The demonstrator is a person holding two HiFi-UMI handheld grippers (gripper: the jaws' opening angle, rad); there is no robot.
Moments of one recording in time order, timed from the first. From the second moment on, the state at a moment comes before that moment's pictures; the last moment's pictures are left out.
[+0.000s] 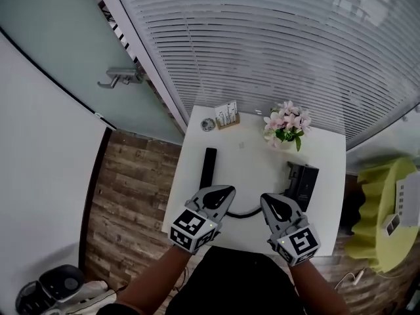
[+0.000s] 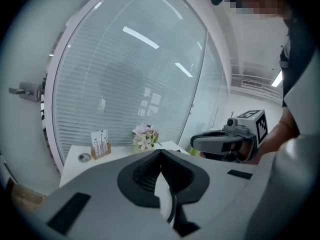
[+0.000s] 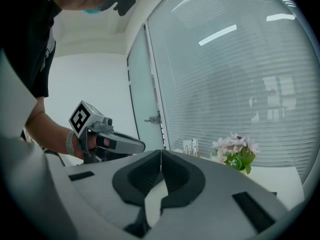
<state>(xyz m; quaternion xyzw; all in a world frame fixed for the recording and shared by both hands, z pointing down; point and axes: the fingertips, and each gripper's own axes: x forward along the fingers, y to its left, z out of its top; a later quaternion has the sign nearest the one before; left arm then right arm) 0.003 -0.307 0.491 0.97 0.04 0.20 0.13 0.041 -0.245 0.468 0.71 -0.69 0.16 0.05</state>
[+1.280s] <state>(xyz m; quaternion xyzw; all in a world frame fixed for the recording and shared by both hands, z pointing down) 0.018 -0.192 0.369 1.00 0.04 0.08 0.03 0.043 -0.170 0.356 0.70 -0.71 0.06 0.01</state>
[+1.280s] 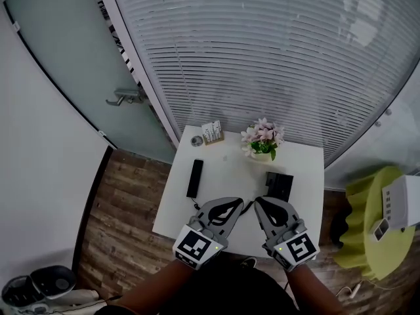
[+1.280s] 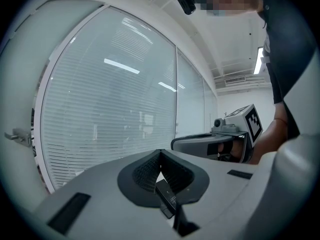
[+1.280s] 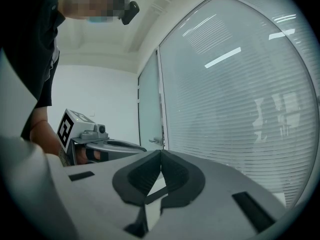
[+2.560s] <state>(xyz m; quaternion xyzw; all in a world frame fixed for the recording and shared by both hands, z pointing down) 0.026 -0.195 0.362 1.00 0.04 0.07 0.02 0.045 -0.174 0.353 0.71 -0.71 0.05 0.01</state>
